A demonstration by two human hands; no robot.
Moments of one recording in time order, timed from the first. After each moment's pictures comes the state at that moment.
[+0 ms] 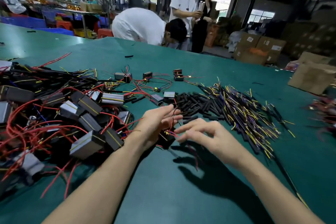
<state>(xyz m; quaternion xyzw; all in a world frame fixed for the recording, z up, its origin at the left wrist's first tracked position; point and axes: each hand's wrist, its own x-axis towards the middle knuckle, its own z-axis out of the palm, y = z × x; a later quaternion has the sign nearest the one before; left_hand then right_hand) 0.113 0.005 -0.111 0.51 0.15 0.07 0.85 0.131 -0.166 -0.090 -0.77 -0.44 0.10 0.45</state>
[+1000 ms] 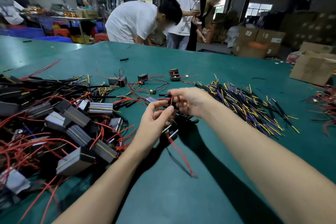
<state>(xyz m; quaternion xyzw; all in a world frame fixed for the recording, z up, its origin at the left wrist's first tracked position) 0.121 -0.002 -0.125 0.63 0.07 0.22 0.74 0.218 -0.081 -0.059 -0.72 -0.10 0.26 0.63</state>
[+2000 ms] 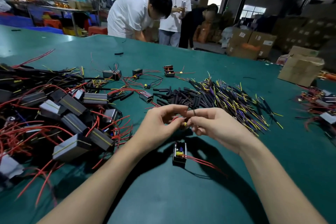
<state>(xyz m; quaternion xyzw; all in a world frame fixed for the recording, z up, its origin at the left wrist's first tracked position) 0.099 -0.025 -0.115 0.79 -0.08 0.24 0.56 0.158 -0.183 -0.081 -0.73 -0.25 0.23 0.60</state>
